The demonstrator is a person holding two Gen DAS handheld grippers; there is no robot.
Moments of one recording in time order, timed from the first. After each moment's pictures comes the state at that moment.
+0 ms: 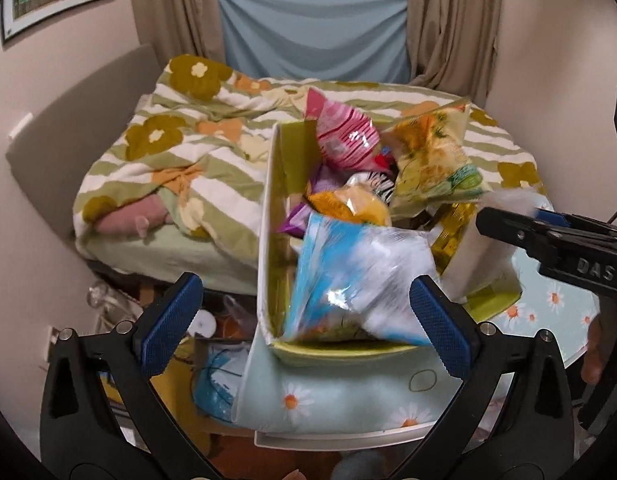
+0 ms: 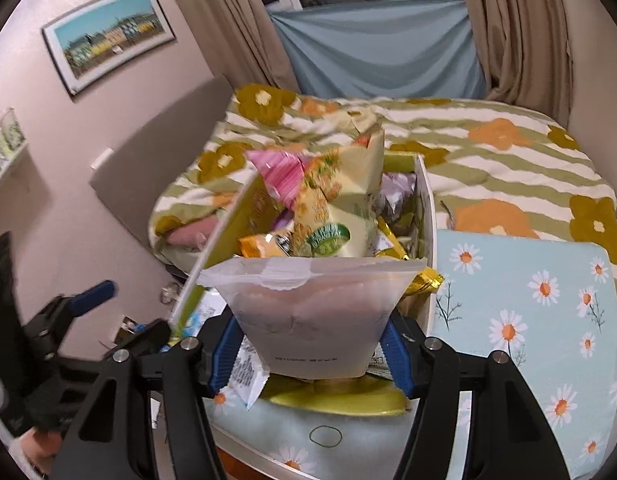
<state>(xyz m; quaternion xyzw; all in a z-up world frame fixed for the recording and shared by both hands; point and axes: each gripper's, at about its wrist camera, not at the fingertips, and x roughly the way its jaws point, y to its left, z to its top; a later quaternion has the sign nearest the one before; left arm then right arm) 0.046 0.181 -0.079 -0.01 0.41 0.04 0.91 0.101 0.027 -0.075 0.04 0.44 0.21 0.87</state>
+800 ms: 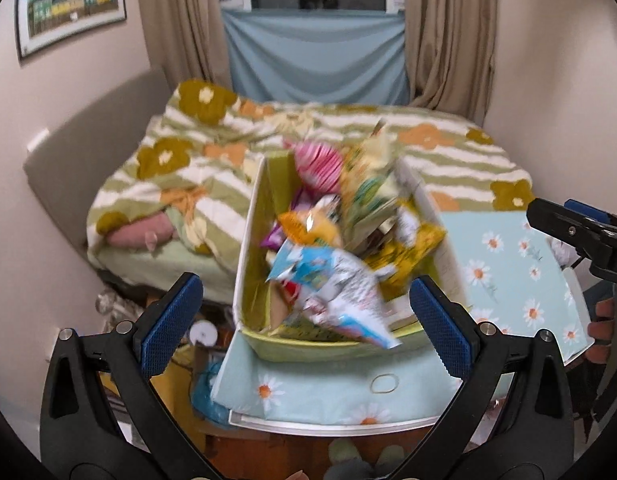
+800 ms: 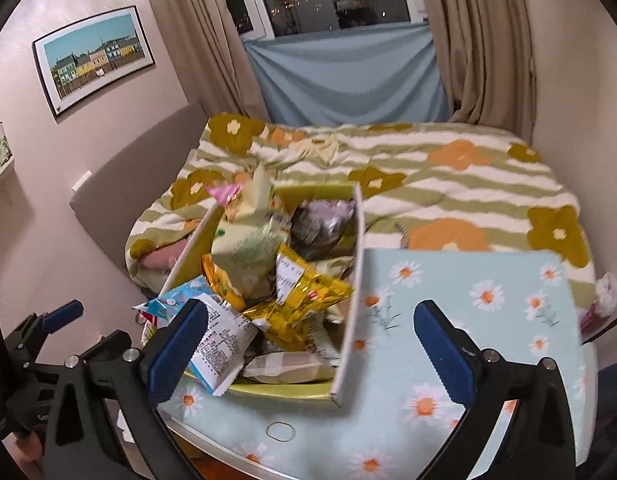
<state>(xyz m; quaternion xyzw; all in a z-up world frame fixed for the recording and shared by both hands) 0.011 0.124 -0.025 0.00 0.36 0.05 0.93 0.058 -0.048 -0.016 0.04 0.37 0.17 0.91</state>
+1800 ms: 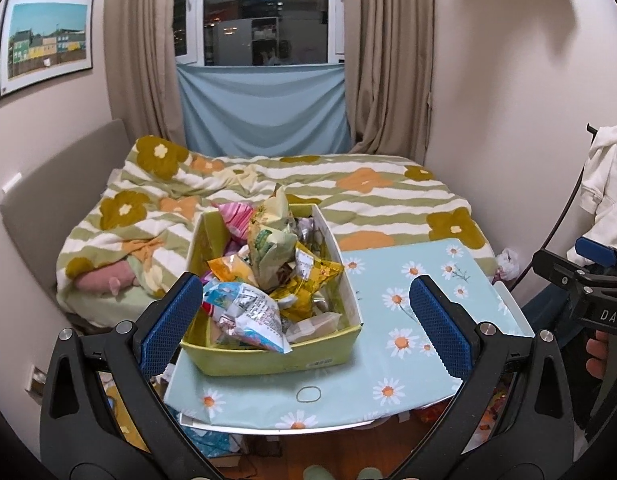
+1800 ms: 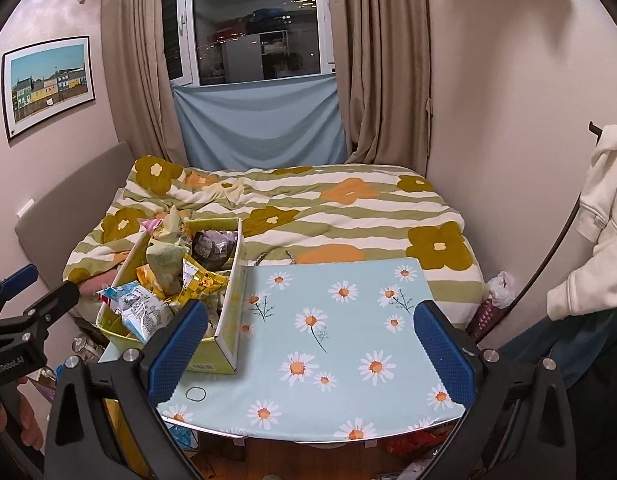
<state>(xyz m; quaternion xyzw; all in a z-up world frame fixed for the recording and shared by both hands) -0.053 0.049 0.024 0.01 0.28 -0.03 0.96 -0.054 -0.132 0.040 0.01 0.32 0.01 0.95</state>
